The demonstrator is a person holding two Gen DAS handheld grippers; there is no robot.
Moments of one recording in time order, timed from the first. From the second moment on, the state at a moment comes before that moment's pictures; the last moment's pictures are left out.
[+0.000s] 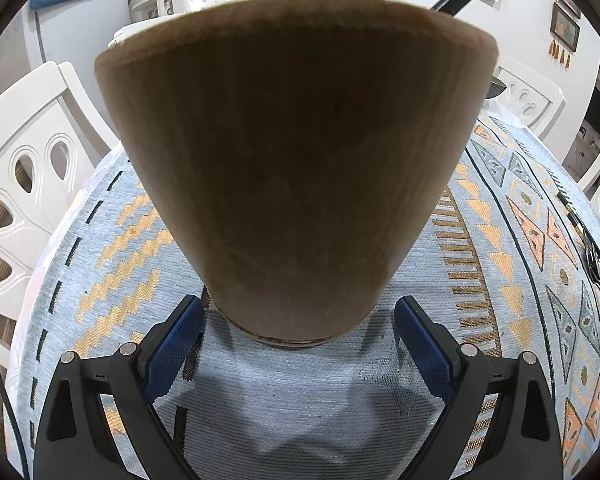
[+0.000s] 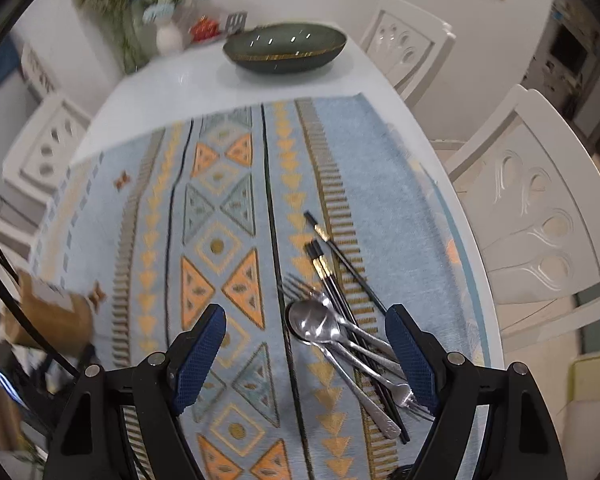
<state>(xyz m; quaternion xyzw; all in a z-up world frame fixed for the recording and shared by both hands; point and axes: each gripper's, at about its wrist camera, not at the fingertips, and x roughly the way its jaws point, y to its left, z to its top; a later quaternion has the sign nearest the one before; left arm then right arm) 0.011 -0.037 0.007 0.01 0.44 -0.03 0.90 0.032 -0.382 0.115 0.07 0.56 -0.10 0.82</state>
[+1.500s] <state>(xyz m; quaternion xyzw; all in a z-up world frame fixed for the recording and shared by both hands) 0.019 -0.029 0.003 0.00 0.44 -0.03 0.90 0.072 -0.391 0.025 0.07 0.65 0.03 0.75</state>
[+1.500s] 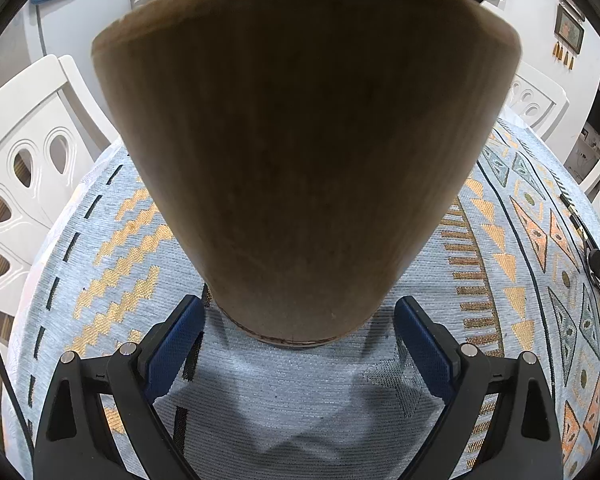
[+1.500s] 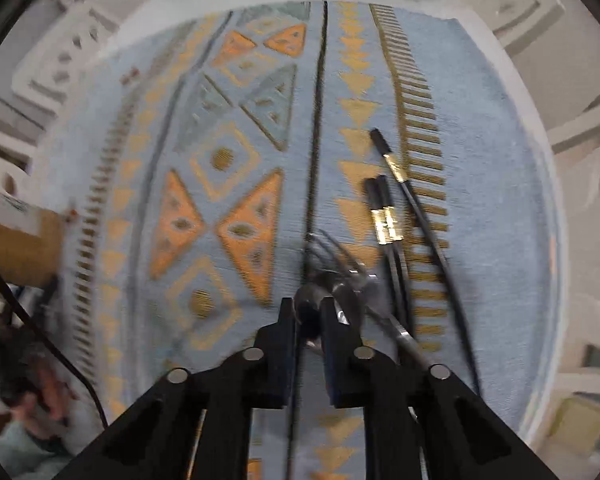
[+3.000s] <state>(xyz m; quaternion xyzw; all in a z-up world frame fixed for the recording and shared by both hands) 0.020 -0.029 0.001 0.00 0.44 -0.03 0.90 0.055 -0.357 0.005 -0.11 0.71 0.12 0.69</state>
